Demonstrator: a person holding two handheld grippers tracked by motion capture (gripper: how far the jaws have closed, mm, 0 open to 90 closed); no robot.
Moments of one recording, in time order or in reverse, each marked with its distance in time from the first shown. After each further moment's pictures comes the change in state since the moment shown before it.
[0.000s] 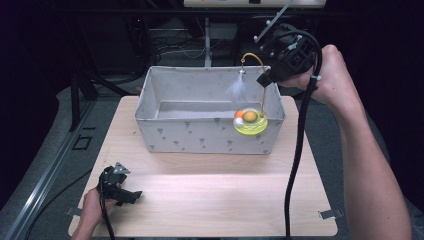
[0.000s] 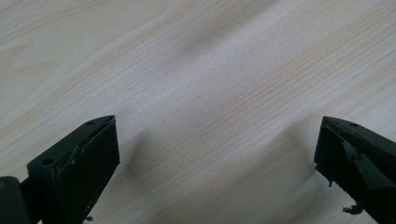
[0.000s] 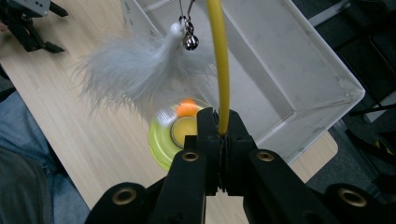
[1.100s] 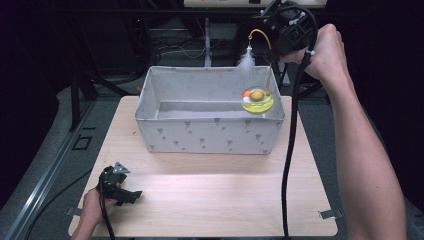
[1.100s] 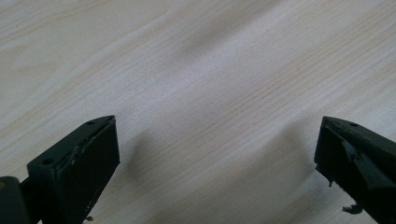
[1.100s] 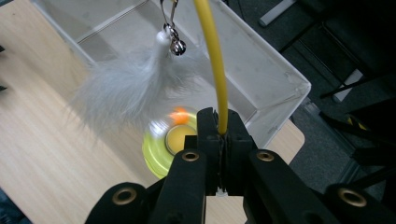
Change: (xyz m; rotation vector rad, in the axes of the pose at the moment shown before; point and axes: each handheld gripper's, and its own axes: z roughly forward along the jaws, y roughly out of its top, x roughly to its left) left arm 0.000 0.000 0.000 -0.001 -0.004 -0.003; right arm -0.053 0.020 0.011 -0.003 -0.112 0.146
